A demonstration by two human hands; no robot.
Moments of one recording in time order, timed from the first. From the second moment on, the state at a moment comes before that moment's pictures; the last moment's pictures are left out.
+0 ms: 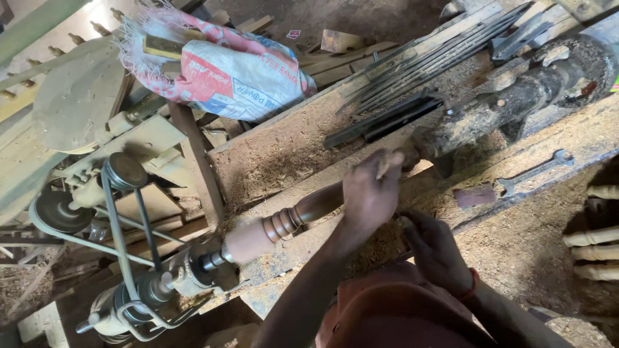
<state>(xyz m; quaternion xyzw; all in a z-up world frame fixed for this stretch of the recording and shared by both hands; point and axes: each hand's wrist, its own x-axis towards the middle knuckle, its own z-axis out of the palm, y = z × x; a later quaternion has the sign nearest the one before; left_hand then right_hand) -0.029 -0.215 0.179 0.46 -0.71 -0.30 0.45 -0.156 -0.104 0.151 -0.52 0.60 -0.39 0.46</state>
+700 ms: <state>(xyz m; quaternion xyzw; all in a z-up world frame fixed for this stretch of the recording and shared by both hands) -0.109 -0.338 0.150 0.50 -0.83 -0.24 0.01 -0.210 -0.187 0.102 -0.67 0.58 -0.43 0.17</state>
